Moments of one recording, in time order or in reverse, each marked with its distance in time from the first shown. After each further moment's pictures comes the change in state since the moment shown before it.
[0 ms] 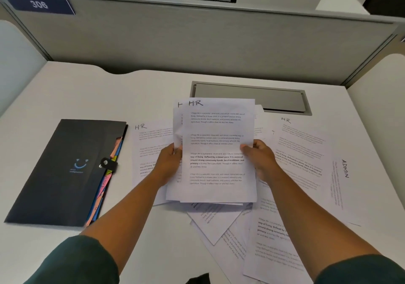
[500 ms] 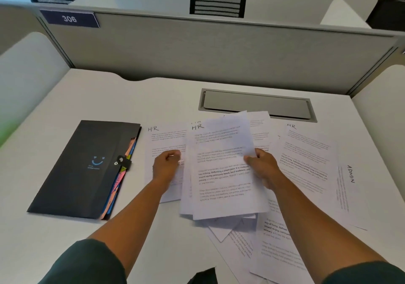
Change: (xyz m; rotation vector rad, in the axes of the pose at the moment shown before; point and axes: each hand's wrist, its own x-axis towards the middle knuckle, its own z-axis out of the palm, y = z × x) left_hand -0.028 -0.007 -0.024 -0.071 0.281 -0.127; right_hand -0.026 0.005 0.006 -0.199 -0.055 -0.071
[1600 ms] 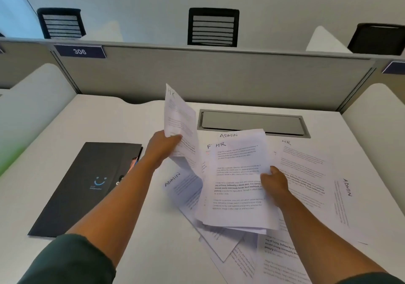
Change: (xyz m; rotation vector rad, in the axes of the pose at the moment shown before) left_hand 0.010 0.126 -0.028 0.160 -0.145 0.203; right_hand -0.011 0.001 -0.025 -0.168 0.258 0.061
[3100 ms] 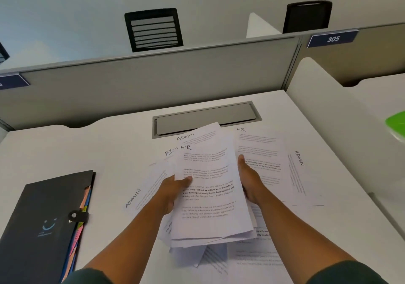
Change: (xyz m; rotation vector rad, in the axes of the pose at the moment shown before) left_hand -0.040 -0.049 0.156 -0.283 -0.401 -0.354; right_hand 0.003 0.033 -0.045 0.480 -0.215 0.156
